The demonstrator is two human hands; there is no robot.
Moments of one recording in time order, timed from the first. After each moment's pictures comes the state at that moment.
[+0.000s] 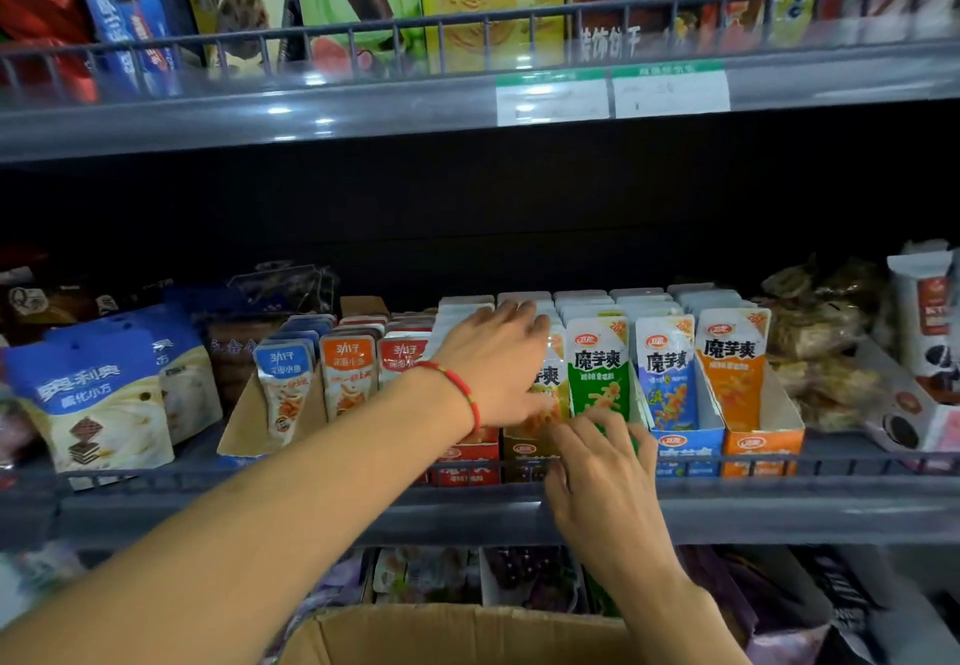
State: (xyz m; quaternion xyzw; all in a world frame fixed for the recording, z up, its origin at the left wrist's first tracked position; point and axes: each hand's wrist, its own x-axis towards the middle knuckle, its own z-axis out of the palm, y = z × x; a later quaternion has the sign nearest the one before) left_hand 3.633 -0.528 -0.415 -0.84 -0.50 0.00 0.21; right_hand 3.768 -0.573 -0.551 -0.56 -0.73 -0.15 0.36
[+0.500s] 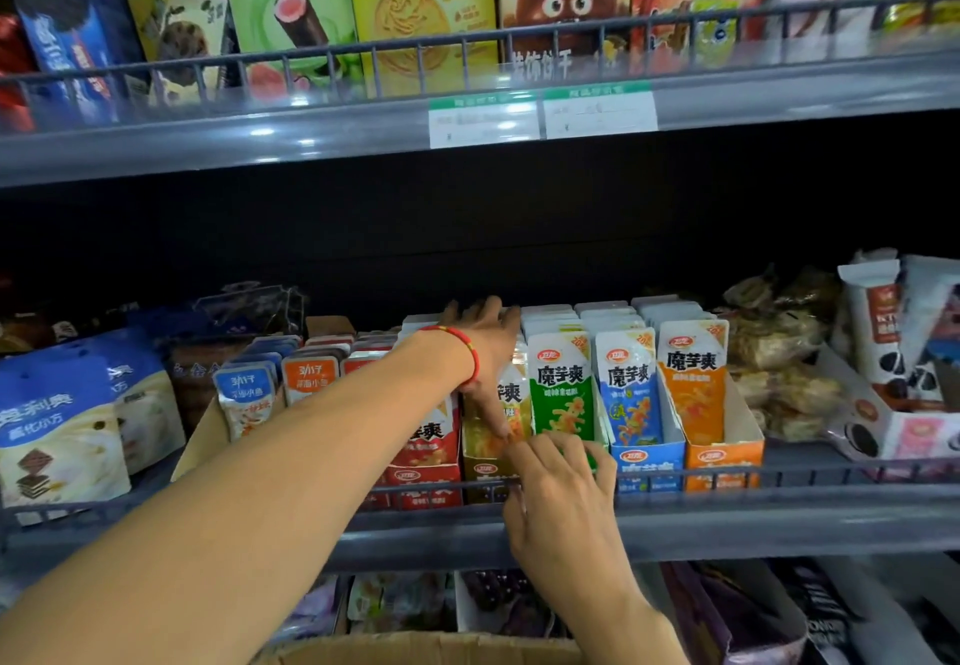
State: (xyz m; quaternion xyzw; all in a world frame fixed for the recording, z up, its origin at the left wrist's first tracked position) left_hand 3.660 -0.471 -0.397 -0.80 -0.57 0.14 0.10; right_hand 3.767 -0.575 -0.552 -0.57 -0.74 -0.10 0.35
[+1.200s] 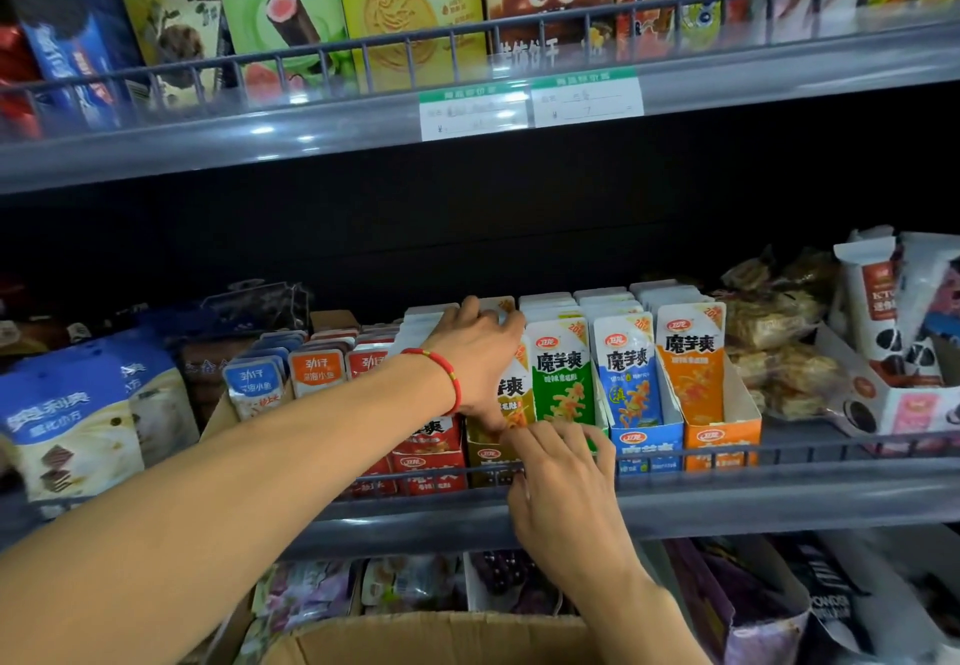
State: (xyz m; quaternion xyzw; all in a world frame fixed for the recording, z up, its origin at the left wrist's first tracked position) left_hand 3.655 -0.507 -0.411 -0.82 -0.54 0.08 0.19; right_hand 3.767 -0.578 -0.553 -0.57 -0.74 -0.09 0.35
